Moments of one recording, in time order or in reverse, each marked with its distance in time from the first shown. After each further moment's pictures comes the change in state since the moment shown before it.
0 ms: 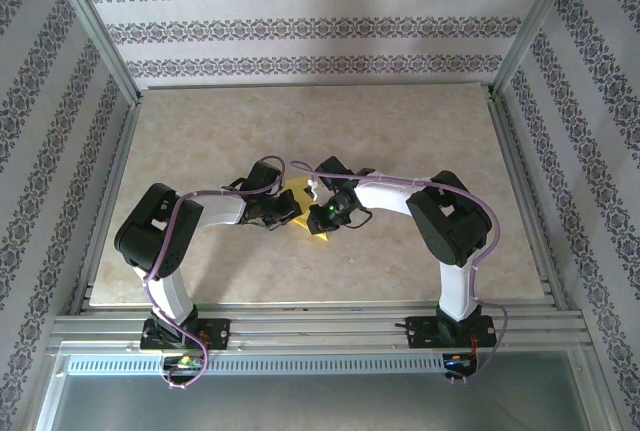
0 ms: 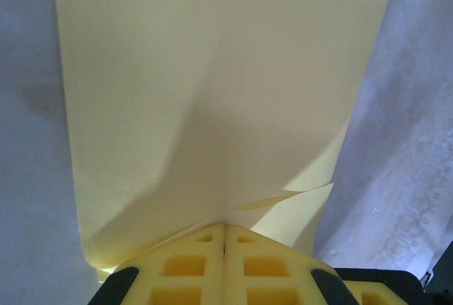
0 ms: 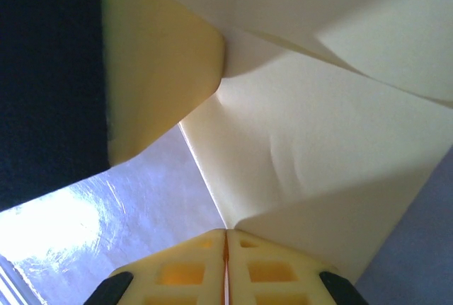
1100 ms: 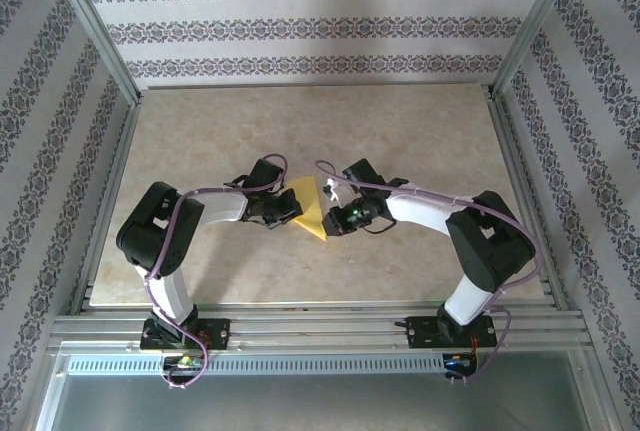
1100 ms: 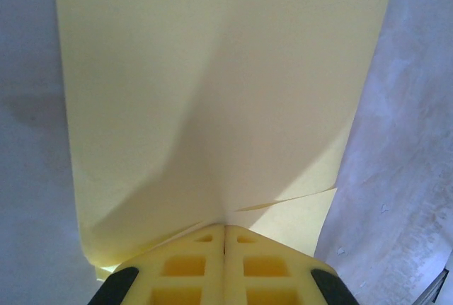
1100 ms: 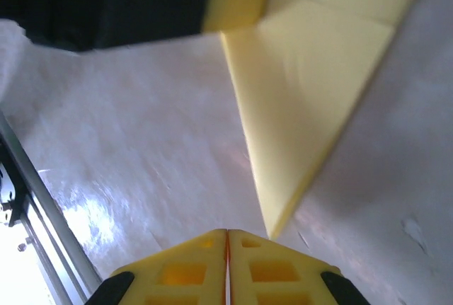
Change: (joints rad) left arm -0.004 0.013 0.039 -0.060 -0.008 0.045; right arm -0.061 -0.256 -0.229 0.125 -0.097 -0.072
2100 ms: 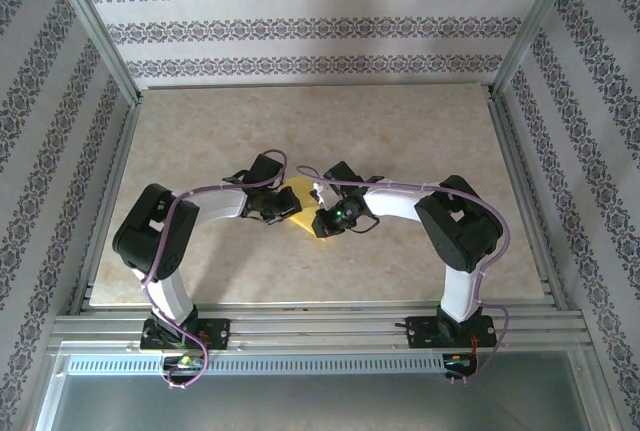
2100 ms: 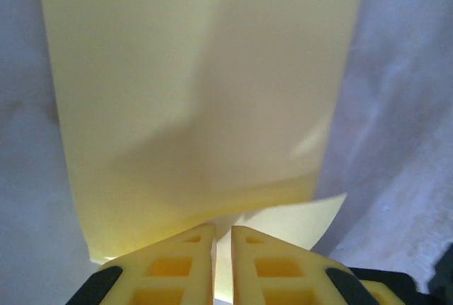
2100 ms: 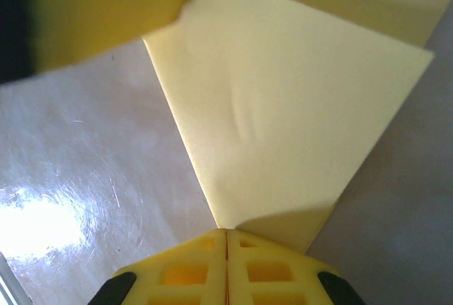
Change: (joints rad) left arm -0.001 -0.056 0.045 -0.101 -0.039 0.029; right arm 0.047 0.188 0.103 -0.010 0.082 0.033
